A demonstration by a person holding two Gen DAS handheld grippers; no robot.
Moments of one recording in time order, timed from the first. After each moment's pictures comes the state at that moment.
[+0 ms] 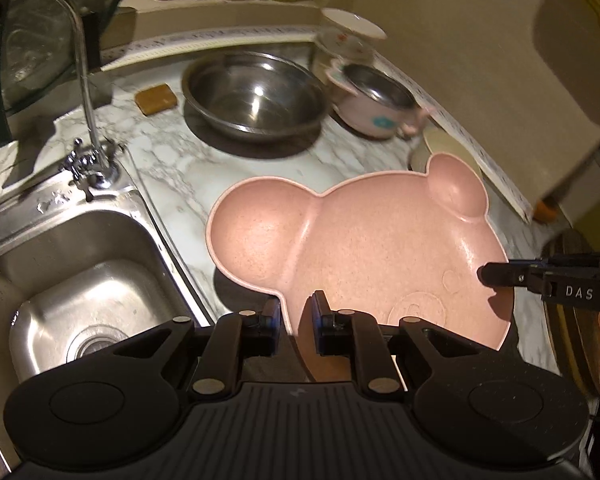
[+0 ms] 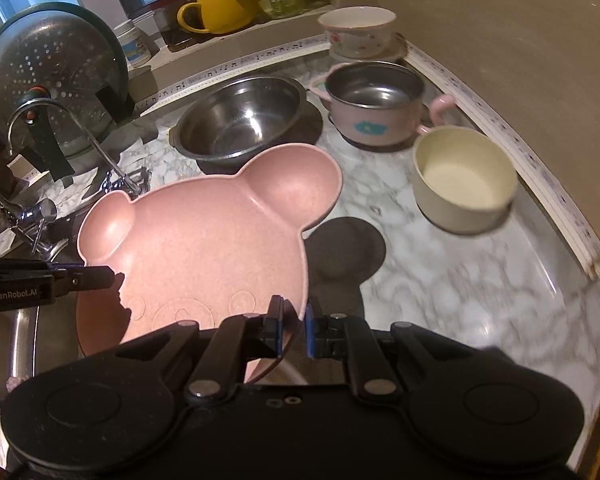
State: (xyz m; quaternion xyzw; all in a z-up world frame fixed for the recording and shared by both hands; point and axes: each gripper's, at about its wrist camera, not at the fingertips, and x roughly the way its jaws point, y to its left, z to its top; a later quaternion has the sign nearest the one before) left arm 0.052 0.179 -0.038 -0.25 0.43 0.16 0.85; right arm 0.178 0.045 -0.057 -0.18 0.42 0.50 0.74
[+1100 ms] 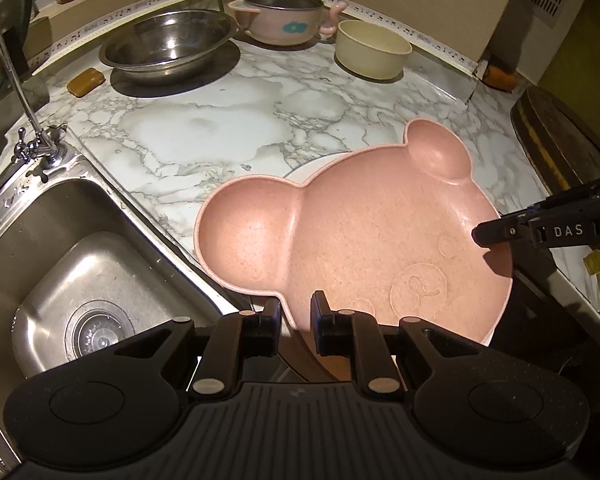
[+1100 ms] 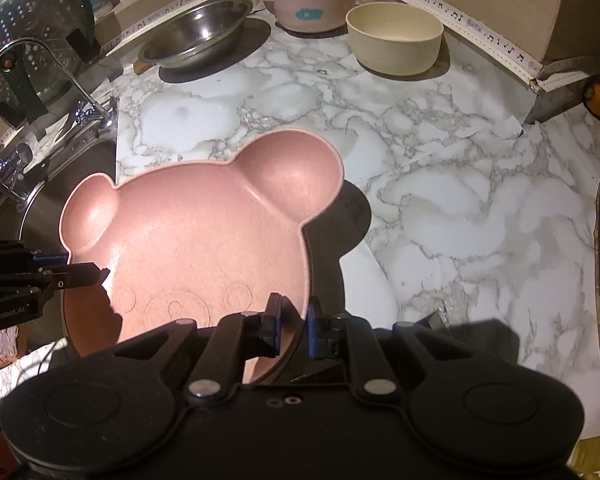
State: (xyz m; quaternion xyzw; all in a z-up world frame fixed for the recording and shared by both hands) left arm 0.025 0.104 -0.069 -0.13 0.50 0.09 0.85; right arm 0.132 -0.043 -0.113 -0.17 0.48 0.43 0.74
